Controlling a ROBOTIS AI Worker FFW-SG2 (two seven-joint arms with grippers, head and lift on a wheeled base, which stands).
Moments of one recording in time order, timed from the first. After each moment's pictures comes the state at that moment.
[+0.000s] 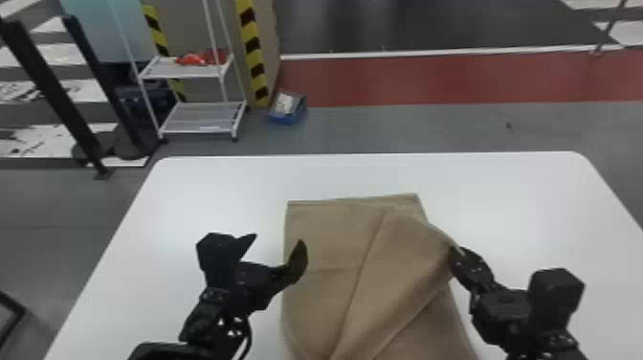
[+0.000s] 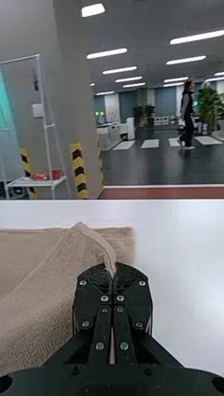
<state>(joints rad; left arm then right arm) 0.27 0.00 0.00 -1.75 0.03 0.22 -0.18 0.35 -0.03 -0.02 -1.75 -0.07 0.10 0.24</state>
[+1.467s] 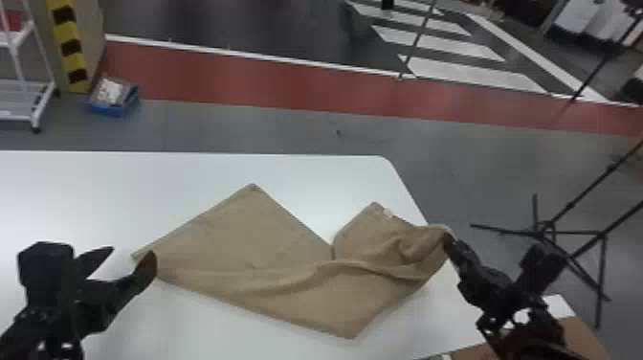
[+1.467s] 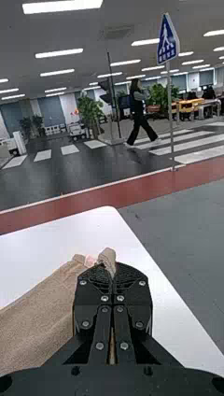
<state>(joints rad) 0.11 0.00 -0.07 -1.50 0.03 0.22 -0.22 0.23 -0.03 -0.65 -1.79 -0.21 0.38 0.41</state>
